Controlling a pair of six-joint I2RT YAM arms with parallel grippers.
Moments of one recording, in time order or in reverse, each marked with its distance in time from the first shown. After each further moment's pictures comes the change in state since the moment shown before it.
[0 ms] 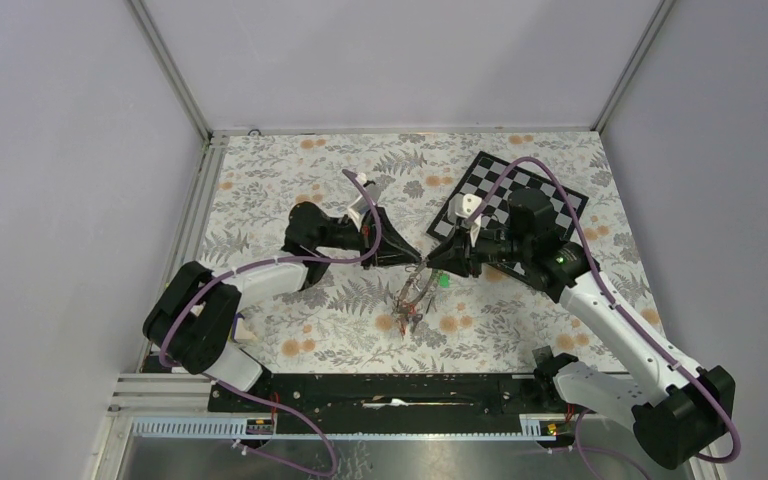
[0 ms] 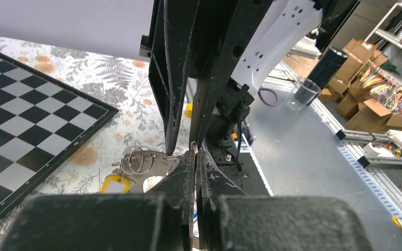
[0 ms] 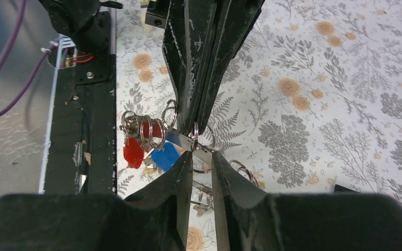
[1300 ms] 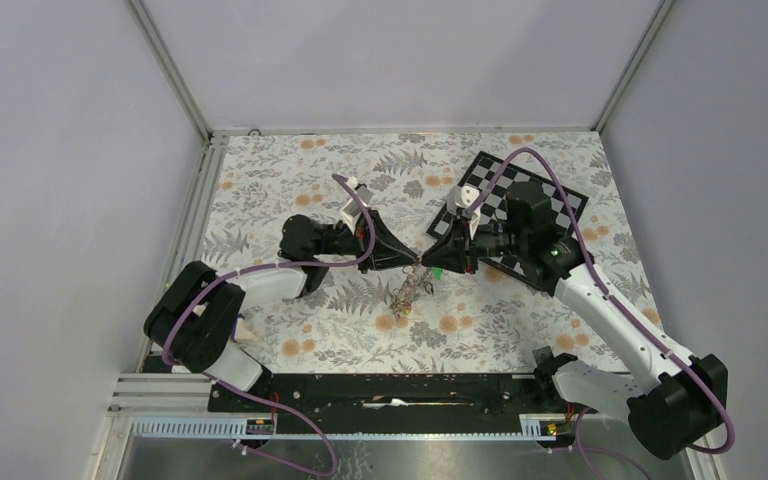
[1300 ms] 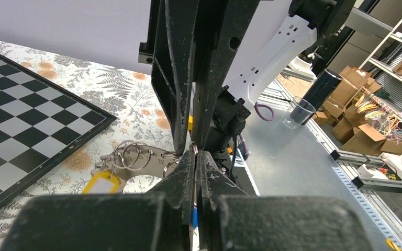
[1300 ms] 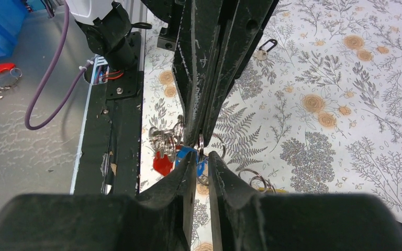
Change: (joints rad) left arm 0.003 0.007 -0.088 0.243 -0.075 -0.171; right arm -0.012 0.047 0.018 0.065 -0.124 0.100
